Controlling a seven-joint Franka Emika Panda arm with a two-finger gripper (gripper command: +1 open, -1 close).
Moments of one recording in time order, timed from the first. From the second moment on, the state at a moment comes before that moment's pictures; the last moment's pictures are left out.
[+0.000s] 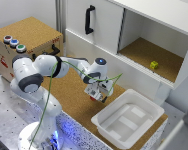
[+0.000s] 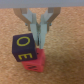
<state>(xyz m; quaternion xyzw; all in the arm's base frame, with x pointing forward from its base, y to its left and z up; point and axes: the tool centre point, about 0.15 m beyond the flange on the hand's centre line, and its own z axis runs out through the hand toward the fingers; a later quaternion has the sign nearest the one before) 0.357 -0.116 0.249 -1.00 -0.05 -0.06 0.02</state>
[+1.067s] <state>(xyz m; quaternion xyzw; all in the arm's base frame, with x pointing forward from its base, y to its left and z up) 0.372 -0.082 0.289 -0.99 -0.06 -0.07 0.03</state>
